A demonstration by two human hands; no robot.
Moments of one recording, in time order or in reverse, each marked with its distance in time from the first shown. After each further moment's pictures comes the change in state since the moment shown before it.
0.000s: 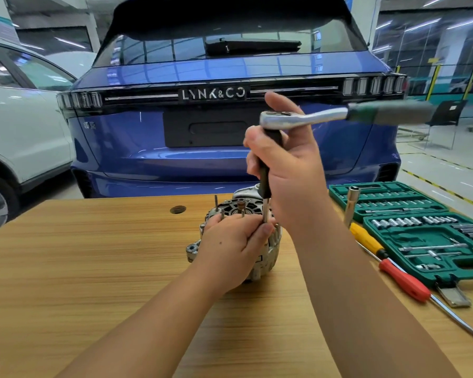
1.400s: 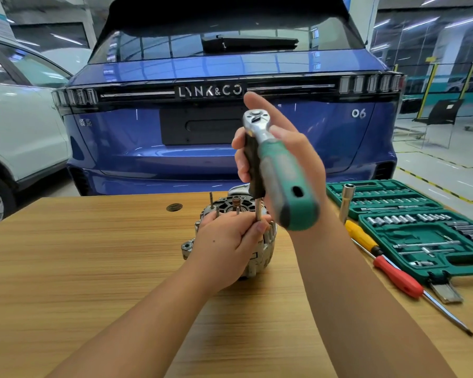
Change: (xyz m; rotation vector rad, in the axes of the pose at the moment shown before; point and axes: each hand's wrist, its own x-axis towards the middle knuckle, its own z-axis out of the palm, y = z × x) left_hand -0.005 0.001 -0.002 -0.082 0.006 -0.001; right_hand 0.004 -0.002 -0.013 0.287 -0.282 0.190
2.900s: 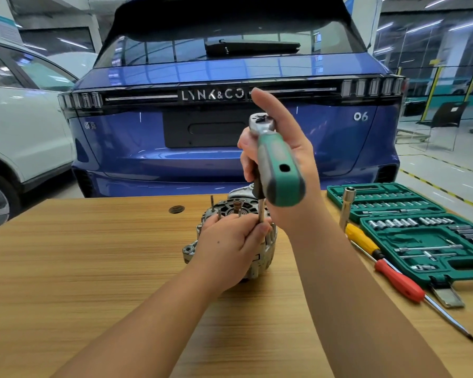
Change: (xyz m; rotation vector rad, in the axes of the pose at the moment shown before) left_hand 0.004 0.007 0.003 0.082 0.012 -0.016; right_hand -0.004 0.004 0.006 -0.276 0.131 -0.202
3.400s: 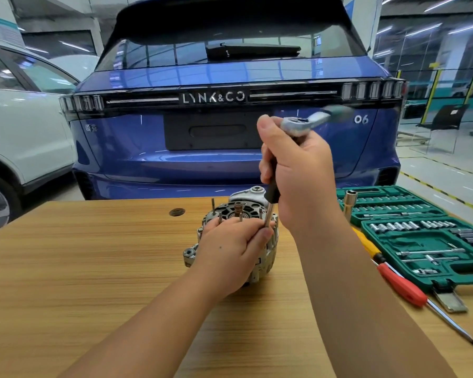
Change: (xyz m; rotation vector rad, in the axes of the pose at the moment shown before) left_hand 0.000 -0.006 0.003 0.060 -0.027 0.021; right_hand 0.001 -0.008 -0.002 -0.111 0.302 0.127
